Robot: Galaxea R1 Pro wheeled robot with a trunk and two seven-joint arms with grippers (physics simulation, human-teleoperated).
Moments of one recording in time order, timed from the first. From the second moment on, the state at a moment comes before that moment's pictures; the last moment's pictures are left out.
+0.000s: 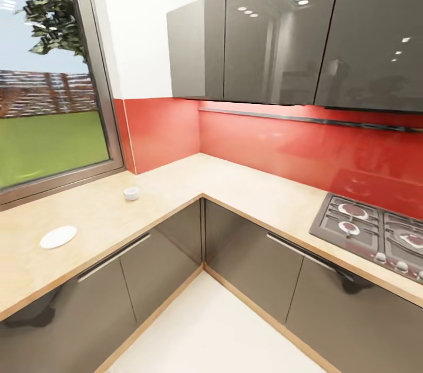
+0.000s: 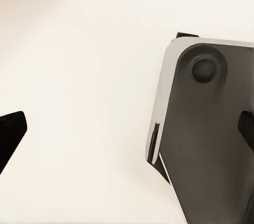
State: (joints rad) left arm 0.00 0.13 0.10 -0.02 0.07 -0.21 0.01; right arm -0.15 -0.11 0.39 -0.07 -0.51 -0.23 0.11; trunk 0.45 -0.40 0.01
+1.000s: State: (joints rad) left arm 0.00 0.13 0.10 -0.02 0.07 -0.21 0.01; right arm -0.15 -0.11 0.39 -0.07 -0.51 -0.23 0.11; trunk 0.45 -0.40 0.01
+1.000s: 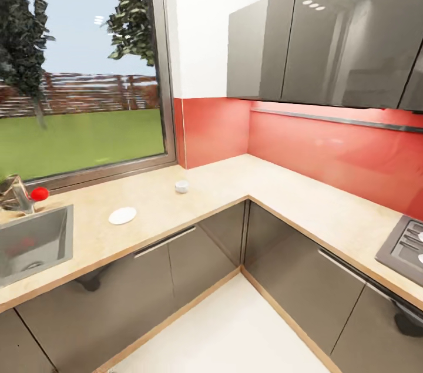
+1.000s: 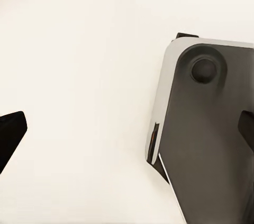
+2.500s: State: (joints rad) left arm 0.00 0.12 0.10 -0.02 0.07 -0.21 0.01; right arm -0.15 -0.11 0.39 -0.07 -0.51 -0.23 0.11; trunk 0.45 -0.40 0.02
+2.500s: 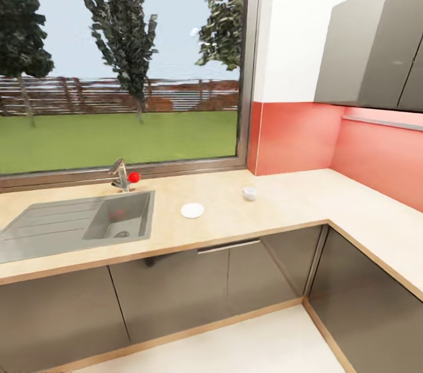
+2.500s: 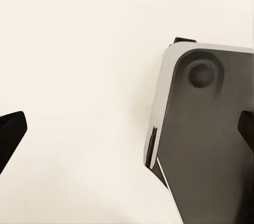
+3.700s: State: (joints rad) left arm 0.00 0.12 0.09 -0.02 0.07 -0.21 0.01; right arm -0.15 -0.11 0.39 -0.07 -0.51 -0.23 0.11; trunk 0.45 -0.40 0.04
